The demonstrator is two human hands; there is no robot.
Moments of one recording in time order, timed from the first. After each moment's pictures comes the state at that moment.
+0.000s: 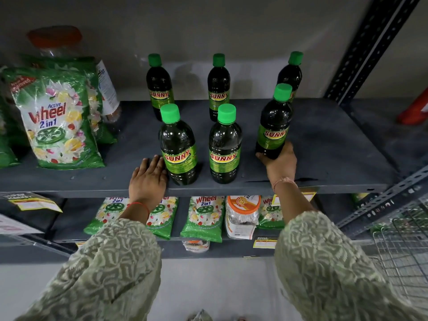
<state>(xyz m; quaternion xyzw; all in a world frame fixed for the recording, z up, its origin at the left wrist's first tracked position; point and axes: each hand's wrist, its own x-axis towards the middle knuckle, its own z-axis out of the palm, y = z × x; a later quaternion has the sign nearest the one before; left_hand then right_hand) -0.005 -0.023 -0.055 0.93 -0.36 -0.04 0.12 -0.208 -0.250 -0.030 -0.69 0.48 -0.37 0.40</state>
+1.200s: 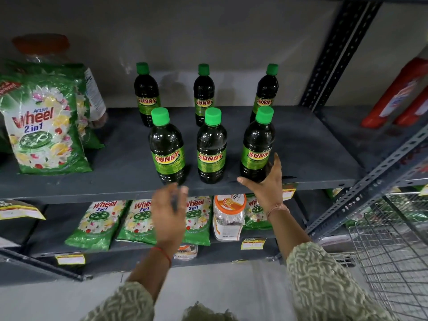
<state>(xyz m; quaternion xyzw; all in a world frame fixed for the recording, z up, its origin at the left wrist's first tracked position) -0.130 -0.016 -0.039 0.80 -0.27 0.01 0.54 -0.254 -0.201 -0.039 -0.68 0.42 -0.36 0.48</state>
